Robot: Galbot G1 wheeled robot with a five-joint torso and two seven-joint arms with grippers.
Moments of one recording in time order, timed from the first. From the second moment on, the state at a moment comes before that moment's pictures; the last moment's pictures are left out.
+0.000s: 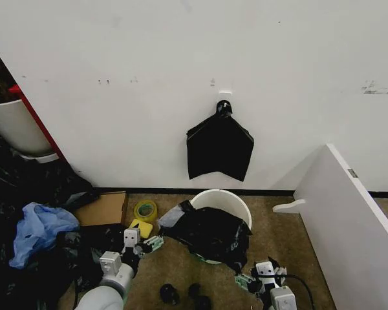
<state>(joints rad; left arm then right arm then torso) 1.48 -0.85 -0.14 -2.02 -0.76 0.00 -0.39 -1.79 1.10 0.18 2.26 0.24 -0.44 0.50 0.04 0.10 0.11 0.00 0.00</state>
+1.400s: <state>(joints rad) 1.41 -0.88 -0.13 -2.06 -0.75 0.03 -0.38 -1.85 0.99 0.32 2.41 0.27 -0.34 0.09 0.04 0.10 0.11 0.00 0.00</state>
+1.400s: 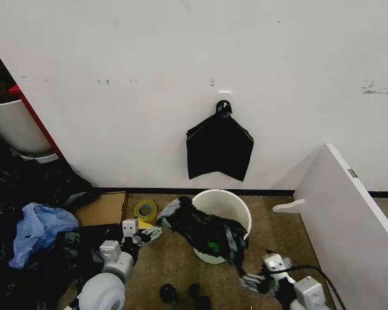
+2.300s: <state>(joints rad) 1.41 -0.84 -0.14 -2.03 -0.78 -0.06 -0.19 -1.64 0.90 0.36 2.40 0.55 -0.29 0.06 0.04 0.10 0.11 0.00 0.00</state>
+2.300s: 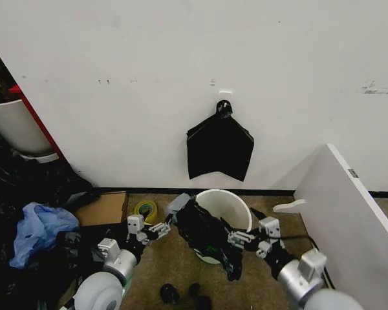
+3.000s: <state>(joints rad) 1.38 -0.84 -0.11 -2.01 -0.62 -0.08 -0.16 -1.08 0.86 -0.03 2.14 0.49 -0.39 -0.02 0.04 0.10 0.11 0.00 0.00</state>
